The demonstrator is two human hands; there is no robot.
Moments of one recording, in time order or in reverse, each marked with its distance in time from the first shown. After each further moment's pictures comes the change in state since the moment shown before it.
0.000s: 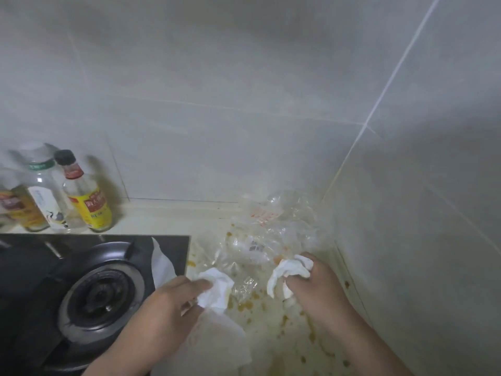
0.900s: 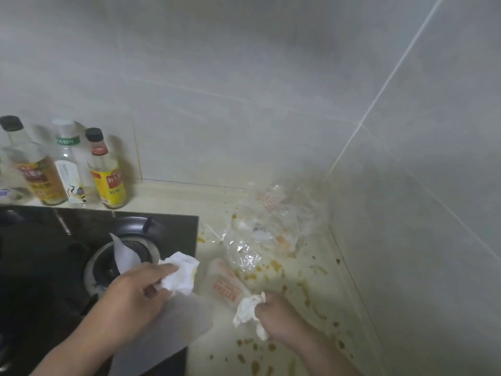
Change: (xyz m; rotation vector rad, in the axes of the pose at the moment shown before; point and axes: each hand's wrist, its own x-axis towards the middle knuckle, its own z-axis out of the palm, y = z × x) left_hand -0.075 -0.028 -0.057 -0.084 0.122 -0.120; right_hand -0.060 0.040 0.103 -0.129 -0.359 0.295
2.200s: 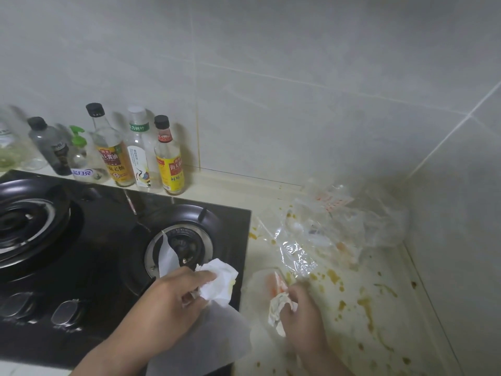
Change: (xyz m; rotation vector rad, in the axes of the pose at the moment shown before) left_hand -0.016 -0.024 -0.006 0.031 -0.039 -0.073; right_hand 0.079 0.023 0.066 -0.017 0.416 -0.277
